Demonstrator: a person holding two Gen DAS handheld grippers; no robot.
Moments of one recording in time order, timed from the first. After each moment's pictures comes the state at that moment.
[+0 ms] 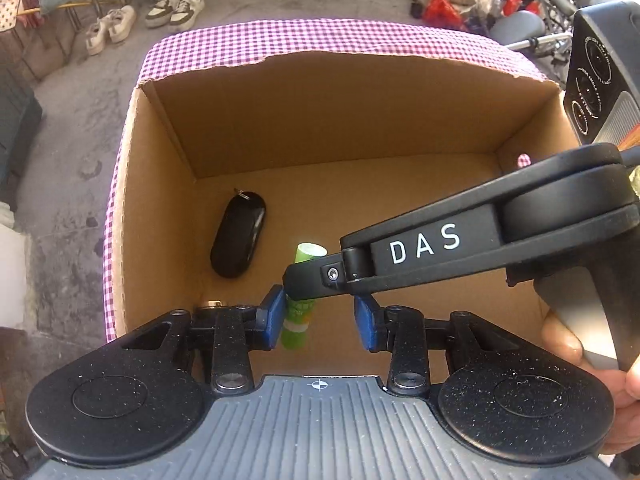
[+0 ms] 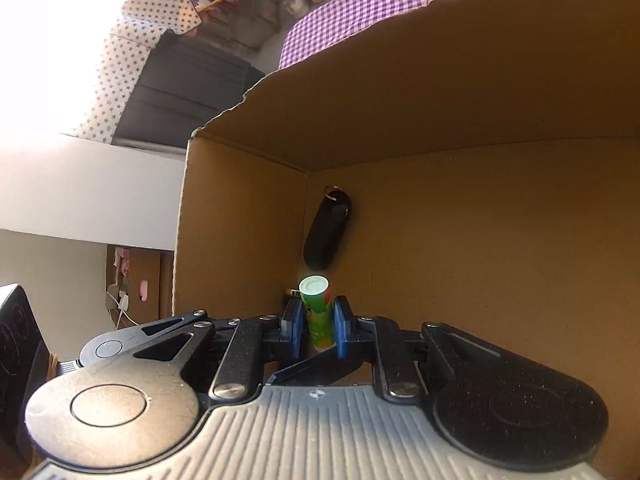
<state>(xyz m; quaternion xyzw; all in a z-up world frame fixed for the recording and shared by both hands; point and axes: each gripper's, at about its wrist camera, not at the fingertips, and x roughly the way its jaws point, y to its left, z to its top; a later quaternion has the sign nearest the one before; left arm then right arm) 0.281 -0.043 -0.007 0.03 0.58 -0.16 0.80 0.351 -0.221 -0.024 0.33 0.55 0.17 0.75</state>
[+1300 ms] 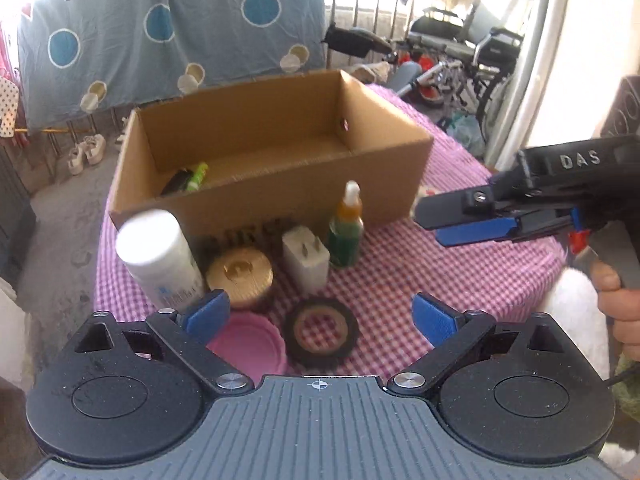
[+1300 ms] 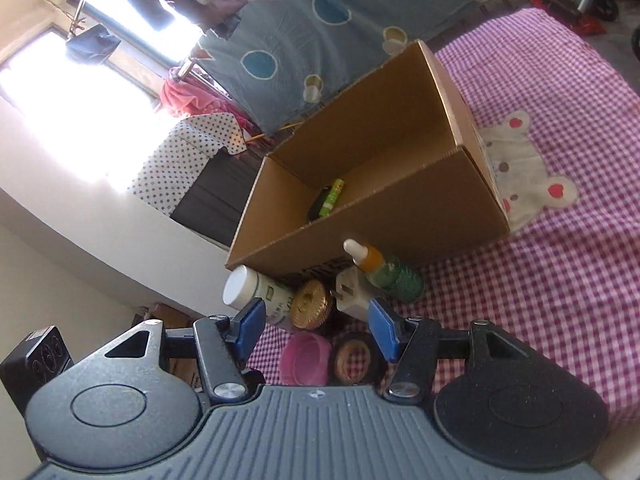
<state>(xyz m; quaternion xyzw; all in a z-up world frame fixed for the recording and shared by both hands) 0.034 -0.063 0.014 0.09 0.40 -0.26 0.88 0.031 -0.262 -0.019 0.36 0.33 0.12 0.86</state>
